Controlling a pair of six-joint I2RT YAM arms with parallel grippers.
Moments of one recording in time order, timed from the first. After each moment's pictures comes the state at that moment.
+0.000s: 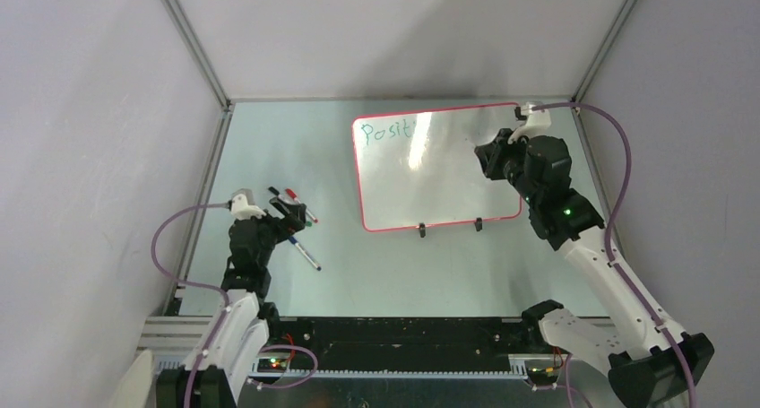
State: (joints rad) left arm 0.00 0.65 0.13 0.27 0.08 -0.55; right arm 0.43 0.98 1.03 -0.26 0.09 0.28
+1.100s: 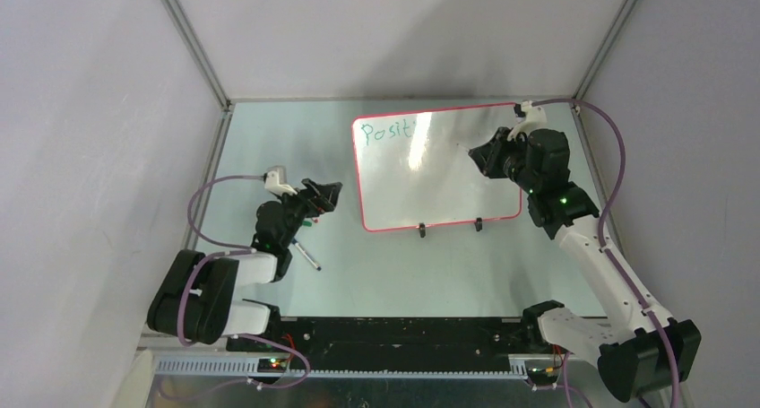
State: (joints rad) left arm -0.22 1.32 0.22 1.04 0.13 -0.62; right arm 0.30 1.05 1.00 -0.23 -0.14 0.36
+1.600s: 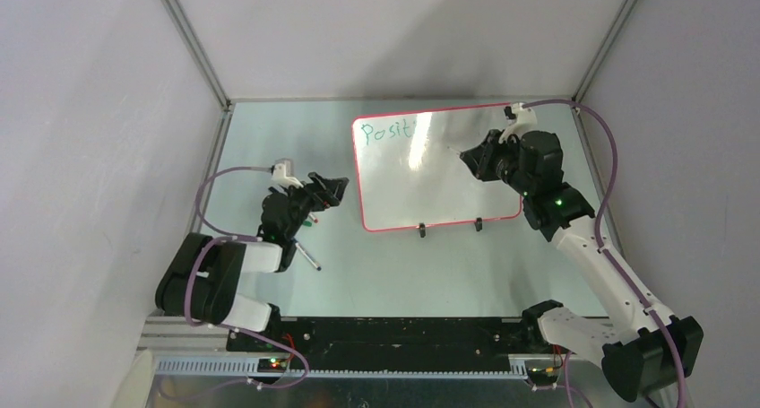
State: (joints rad) left arm -0.24 1.42 0.29 1.06 0.17 -0.63; right arm 0.36 1.05 1.00 -0.22 -0.14 0.36
